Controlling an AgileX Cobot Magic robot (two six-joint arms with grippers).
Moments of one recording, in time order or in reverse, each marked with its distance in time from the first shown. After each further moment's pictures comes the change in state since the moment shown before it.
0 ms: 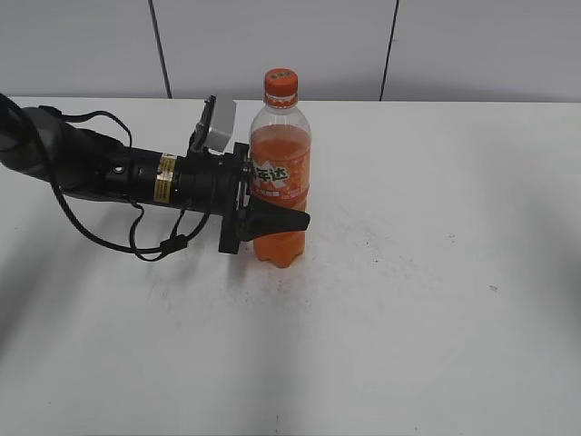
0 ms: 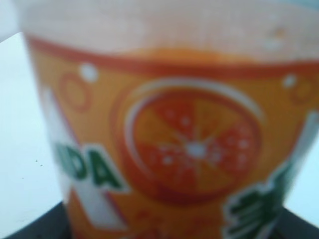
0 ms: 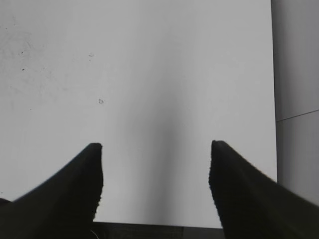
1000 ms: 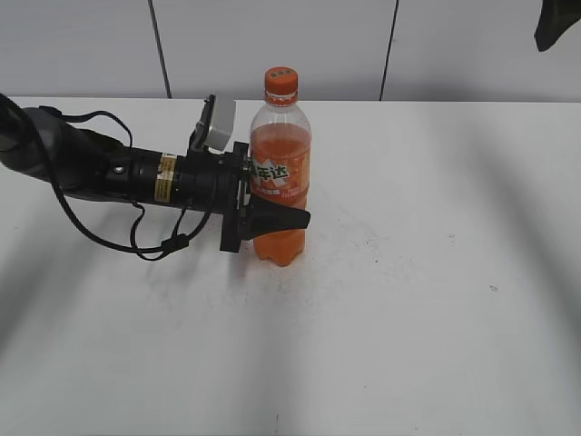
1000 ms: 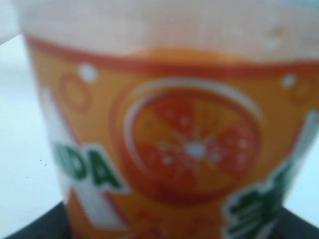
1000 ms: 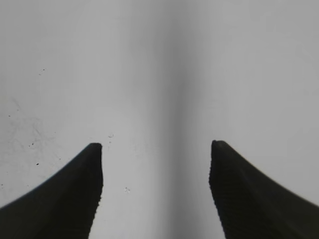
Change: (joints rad) left arm 0.000 0.000 0.000 -0.012 0.002 0.000; right arm 0.000 0.847 -0.705 0.041 0.079 0.098
